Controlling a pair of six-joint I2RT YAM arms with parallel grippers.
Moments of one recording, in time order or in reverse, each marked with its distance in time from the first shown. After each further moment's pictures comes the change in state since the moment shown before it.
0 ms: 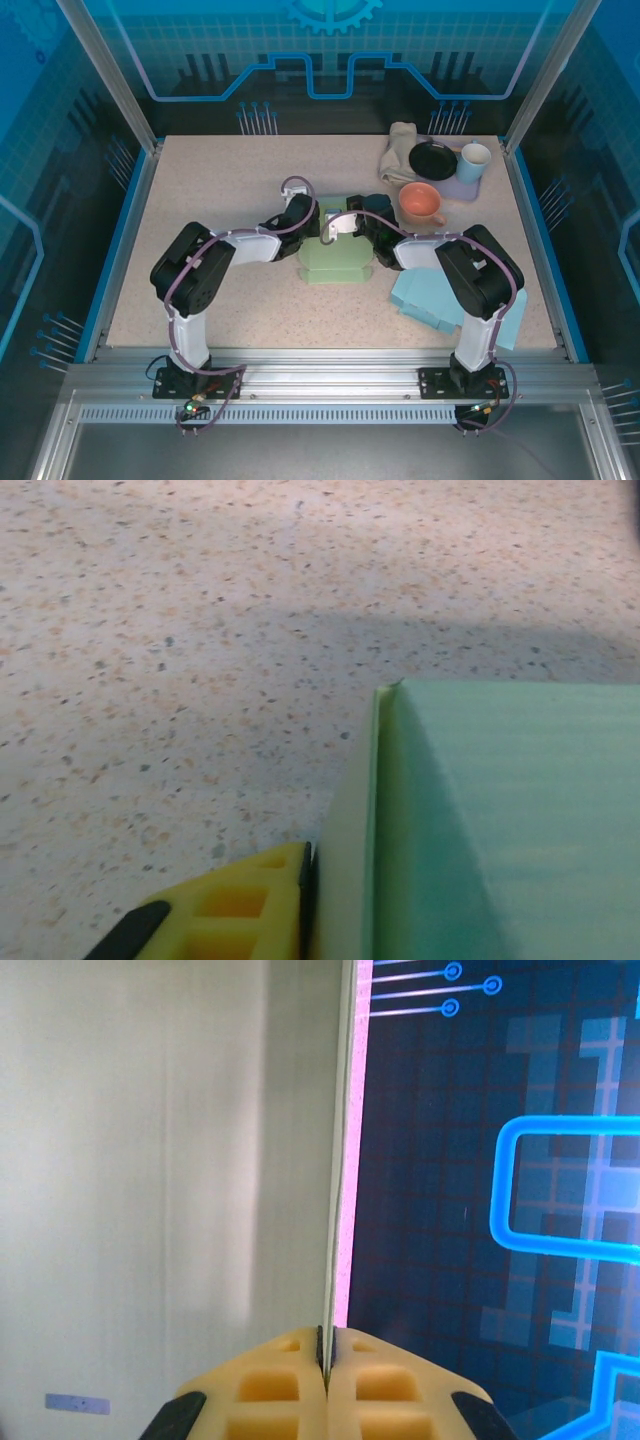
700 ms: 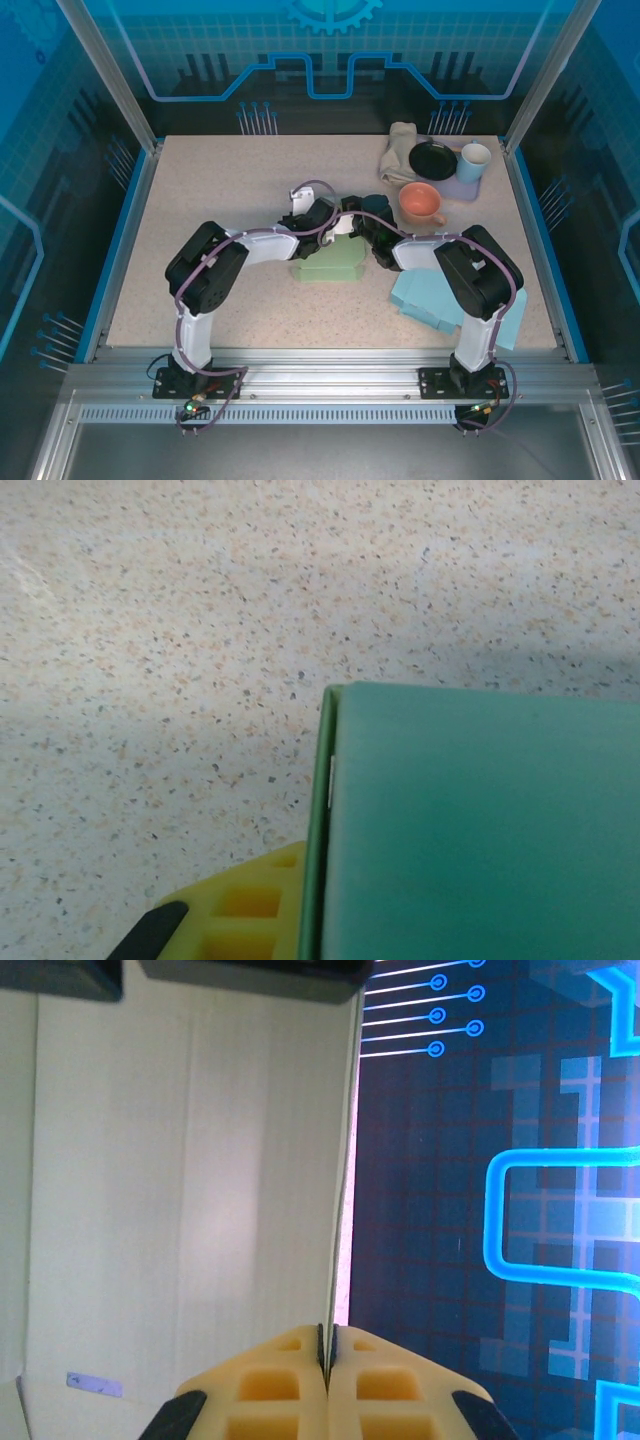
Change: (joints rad) left arm -0.090 0.071 0.135 -0.209 -0.398 -0.026; right arm 0.011 0.000 0.001 0.018 -0.048 0.024
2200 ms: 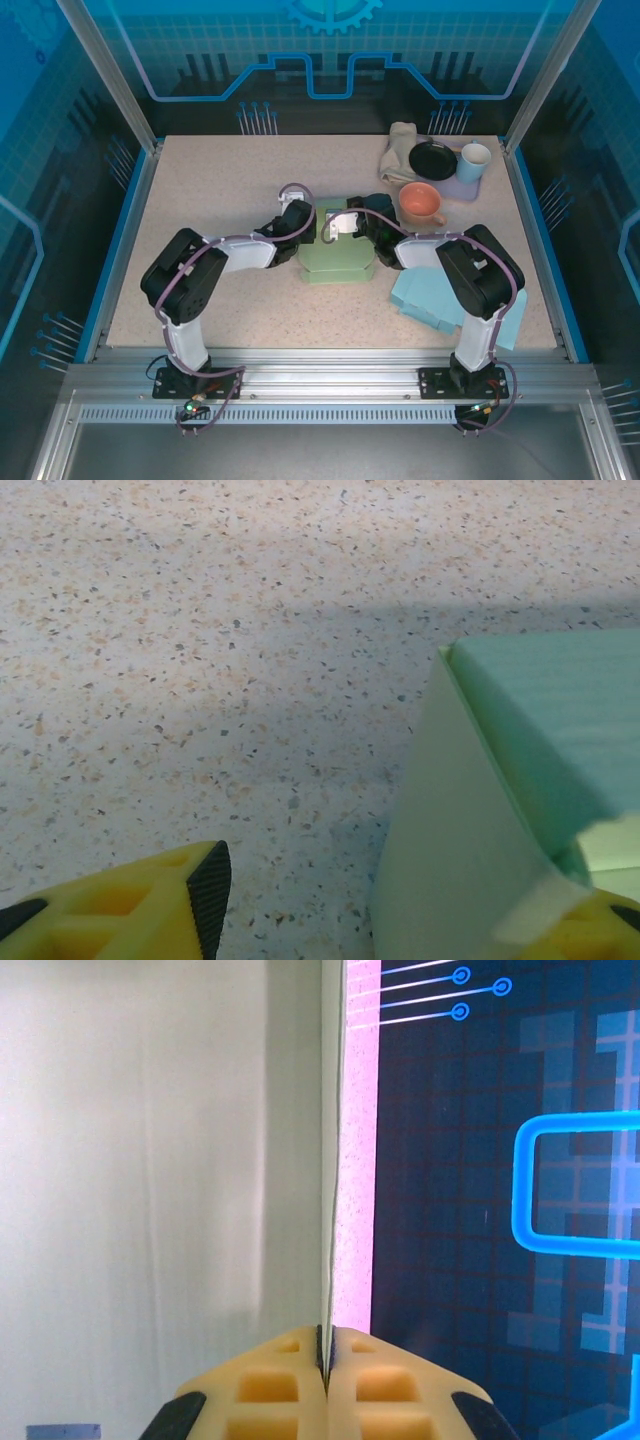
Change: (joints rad) left arm 0.078 -0.147 -0.220 0.205 0.358 0.112; right arm -0.023 0.000 0.000 -0.043 0.016 0.033
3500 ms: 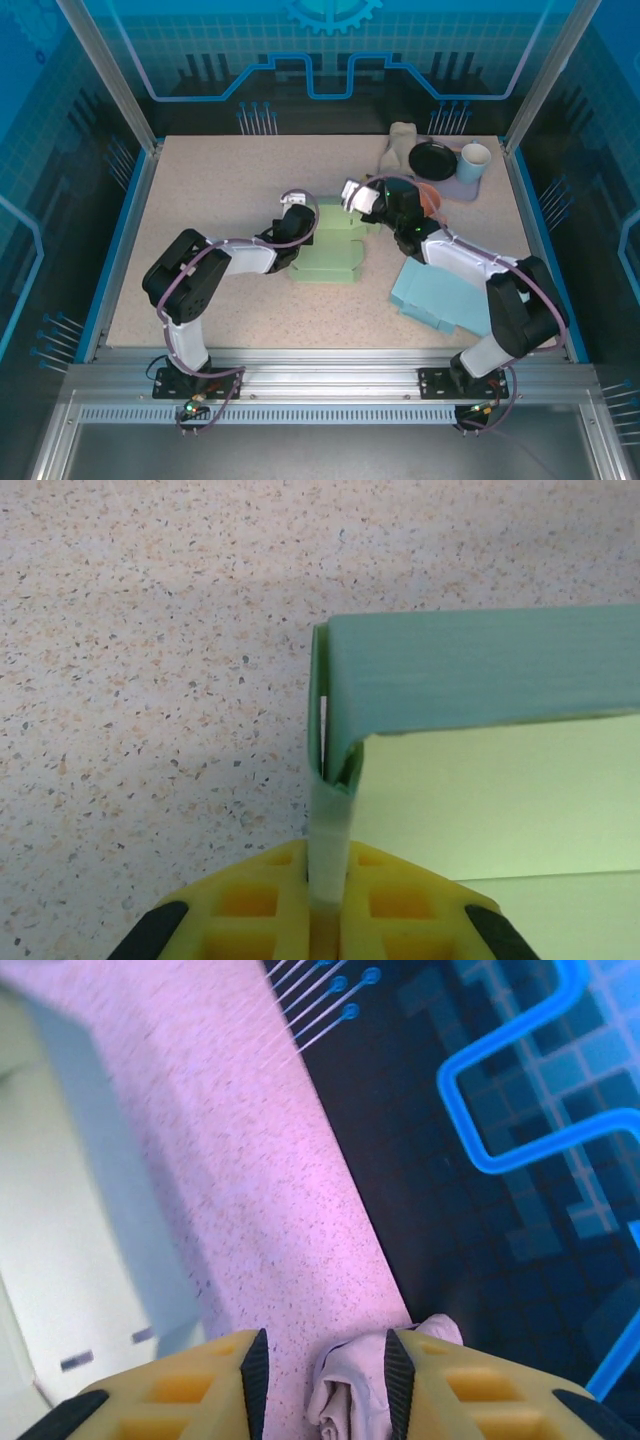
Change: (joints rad) left arm -0.013 0.010 -0.057 0.143 -0.074 0.098; right arm -0.052 -0.318 0.064 -0.348 -0.094 0.515
